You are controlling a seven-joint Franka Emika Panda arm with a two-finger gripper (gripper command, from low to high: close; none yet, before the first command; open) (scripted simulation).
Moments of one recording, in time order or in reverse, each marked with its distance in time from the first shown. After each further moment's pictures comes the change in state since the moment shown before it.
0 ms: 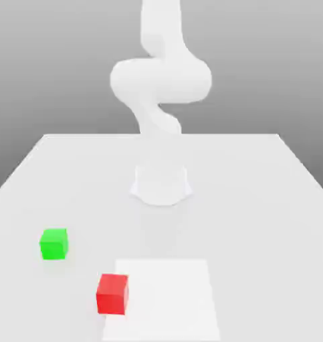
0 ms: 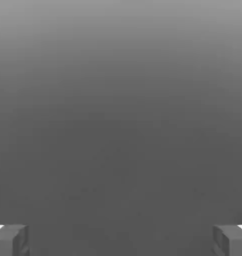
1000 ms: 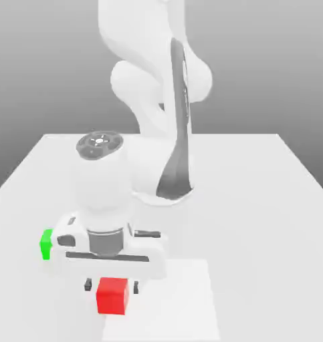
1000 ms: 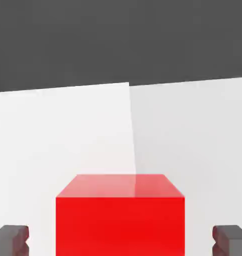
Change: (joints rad) arm -0.084 1.014 -0.079 -0.264 0.120 0.556 -0.217
